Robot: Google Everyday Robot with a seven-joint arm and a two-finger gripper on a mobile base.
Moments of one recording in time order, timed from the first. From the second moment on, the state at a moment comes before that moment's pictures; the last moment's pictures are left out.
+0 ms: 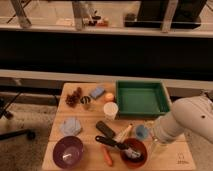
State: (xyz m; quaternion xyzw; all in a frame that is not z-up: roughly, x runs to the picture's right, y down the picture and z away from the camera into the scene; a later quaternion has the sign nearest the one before) arm 0.192 0.221 0.611 -0.33 -0.14 0.06 0.93
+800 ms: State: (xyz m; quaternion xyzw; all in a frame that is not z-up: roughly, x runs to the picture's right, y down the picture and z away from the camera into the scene) arm 0.141 0.259 0.601 -0.31 -0.18 0.06 0.93
